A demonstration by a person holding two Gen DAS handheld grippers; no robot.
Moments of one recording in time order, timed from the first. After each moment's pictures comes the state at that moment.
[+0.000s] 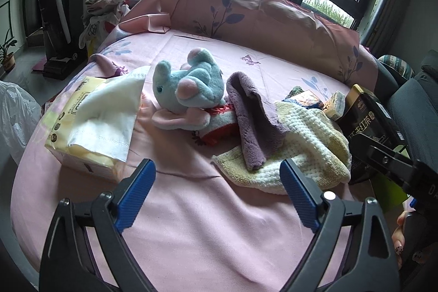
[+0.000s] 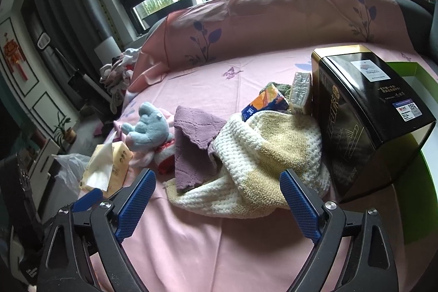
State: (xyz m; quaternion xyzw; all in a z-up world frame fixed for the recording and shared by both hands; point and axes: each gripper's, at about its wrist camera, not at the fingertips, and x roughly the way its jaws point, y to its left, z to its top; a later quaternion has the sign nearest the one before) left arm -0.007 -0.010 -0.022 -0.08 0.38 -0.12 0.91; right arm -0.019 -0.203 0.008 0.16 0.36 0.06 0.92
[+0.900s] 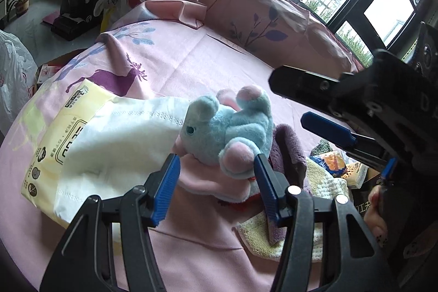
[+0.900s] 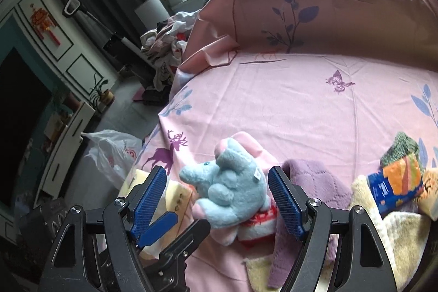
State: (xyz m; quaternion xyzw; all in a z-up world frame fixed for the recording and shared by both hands) left arm 0.078 0.039 -0.031 -0.21 0.41 -0.08 0.89; right arm 0.144 -0.092 0.026 0.13 0.43 0.21 0.87
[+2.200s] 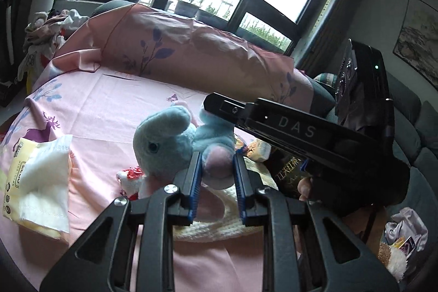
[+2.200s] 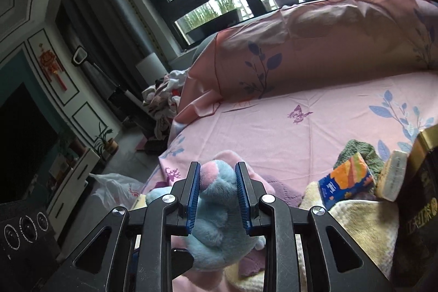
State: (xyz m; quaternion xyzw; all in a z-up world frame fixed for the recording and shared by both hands) left arm 0.004 -0.037 0.043 -0.12 0.30 -0.29 0.90; right arm 0.063 -0.178 0.052 0.20 0.29 0.17 0.92
